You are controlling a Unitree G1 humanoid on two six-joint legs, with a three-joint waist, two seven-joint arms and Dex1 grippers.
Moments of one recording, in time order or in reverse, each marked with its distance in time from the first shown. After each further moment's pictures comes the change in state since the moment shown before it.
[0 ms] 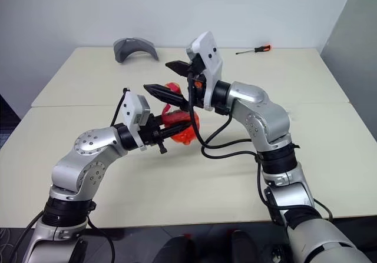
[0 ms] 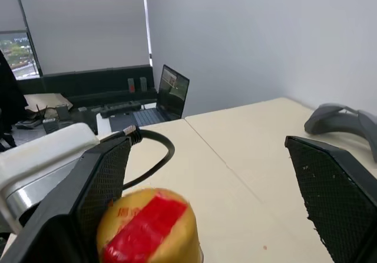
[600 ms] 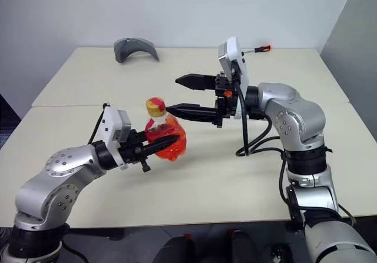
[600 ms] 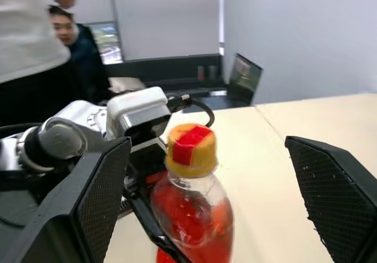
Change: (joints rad) left arm 0.171 0.093 0.095 -0.175 -0.096 0.114 0.058; right arm 0.061 -0.177 -0.090 -0.170 0.162 0.188 0.249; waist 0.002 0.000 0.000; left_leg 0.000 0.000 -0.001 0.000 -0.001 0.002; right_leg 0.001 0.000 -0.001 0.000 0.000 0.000
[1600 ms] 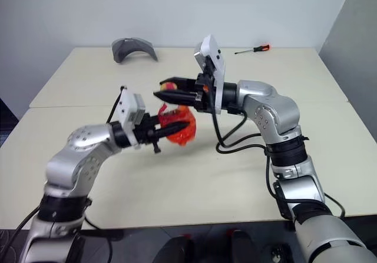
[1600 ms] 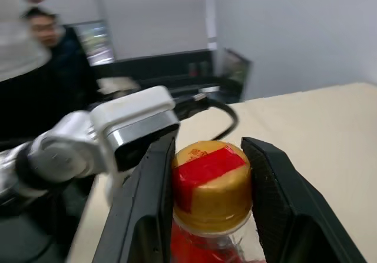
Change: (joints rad) left arm -0.101 -0.040 -0.015 0.039 0.030 -0.002 -0.141; right arm -0.141 0.061 0.110 0.256 -0.028 -0.104 0.164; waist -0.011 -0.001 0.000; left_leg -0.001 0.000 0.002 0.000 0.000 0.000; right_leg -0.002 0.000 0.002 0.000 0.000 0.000
